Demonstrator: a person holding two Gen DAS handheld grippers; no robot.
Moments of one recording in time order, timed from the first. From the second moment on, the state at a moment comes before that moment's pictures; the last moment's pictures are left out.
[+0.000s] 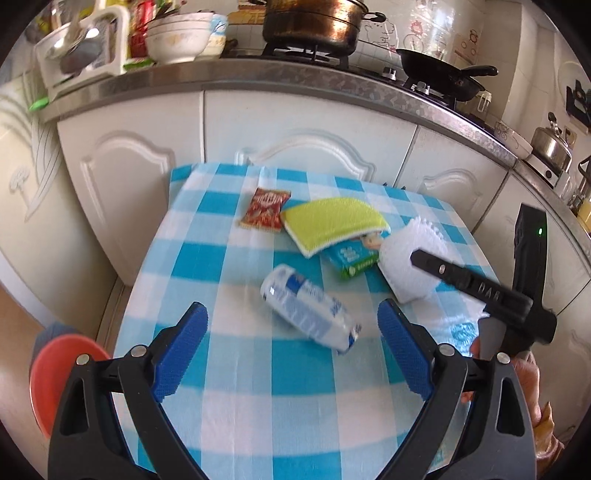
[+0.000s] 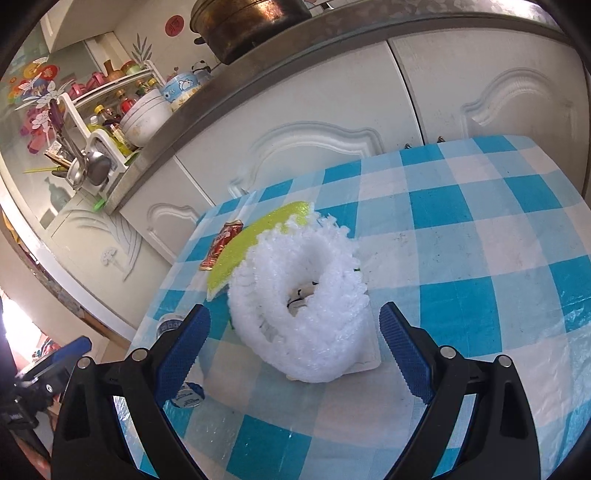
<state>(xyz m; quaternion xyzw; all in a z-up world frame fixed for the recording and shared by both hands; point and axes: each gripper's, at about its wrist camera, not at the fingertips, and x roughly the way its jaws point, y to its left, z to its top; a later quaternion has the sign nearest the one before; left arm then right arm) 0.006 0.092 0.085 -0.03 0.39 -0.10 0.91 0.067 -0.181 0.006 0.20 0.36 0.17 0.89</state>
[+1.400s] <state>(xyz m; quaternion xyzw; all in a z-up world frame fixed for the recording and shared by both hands) 0.083 -0.098 -0.003 0.01 0.44 -0.08 0.89 0.042 -0.309 0.015 0.38 0.22 0.11 0.89</state>
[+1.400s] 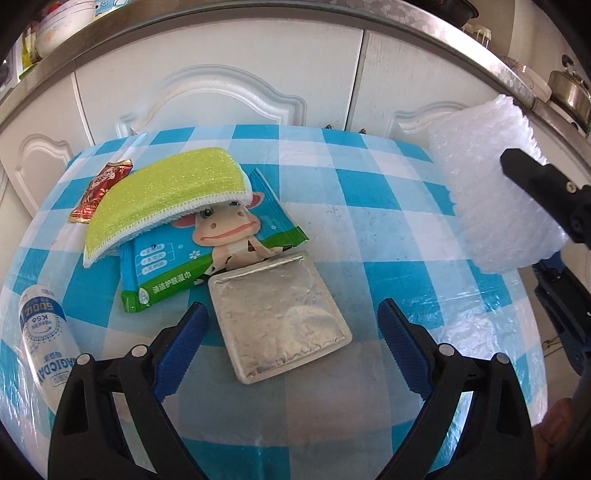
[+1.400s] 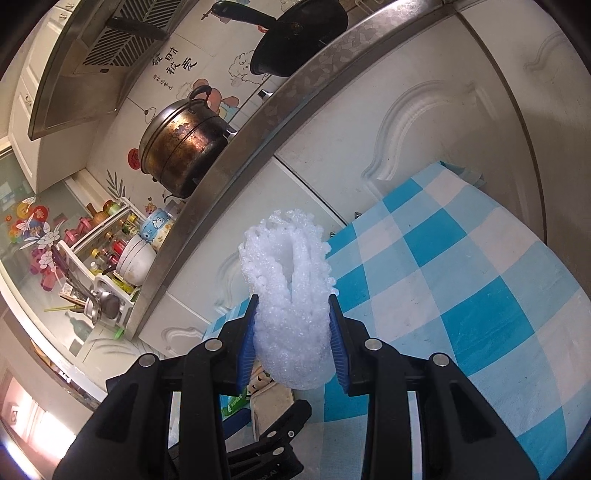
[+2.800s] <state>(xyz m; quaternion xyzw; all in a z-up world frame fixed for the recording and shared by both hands) -0.023 -0.016 0.025 0.00 0.44 -0.09 0.90 0.067 -0.255 -0.002 0.34 0.33 0.22 0.86</state>
